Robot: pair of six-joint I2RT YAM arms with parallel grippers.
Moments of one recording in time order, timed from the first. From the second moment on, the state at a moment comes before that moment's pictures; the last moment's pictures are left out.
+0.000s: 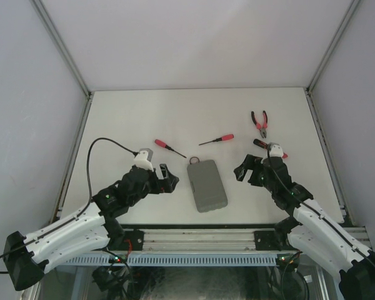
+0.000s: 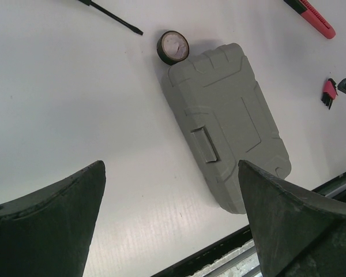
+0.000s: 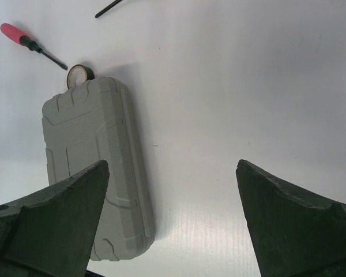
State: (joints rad) left arm -0.86 0.73 0.48 -0.27 -0.28 -0.71; right arm 0.47 0.72 0.42 -0.31 0.09 0.62
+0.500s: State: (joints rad) left arm -0.86 0.74 0.47 -0.22 -0.26 -0.74; right arm 0.45 0.81 0.42 -0.28 -0.07 0.63
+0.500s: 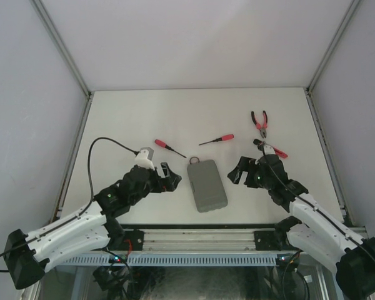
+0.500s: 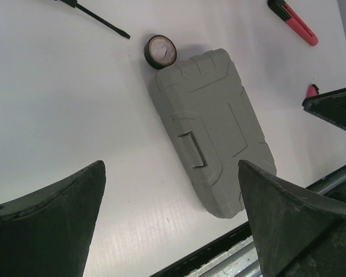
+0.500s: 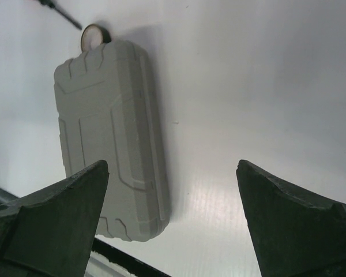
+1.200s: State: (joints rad) left arm -0.86 0.95 0.45 -0.07 -0.18 -0.89; right arm 0.51 1.15 0.42 0.01 -0.33 0.61
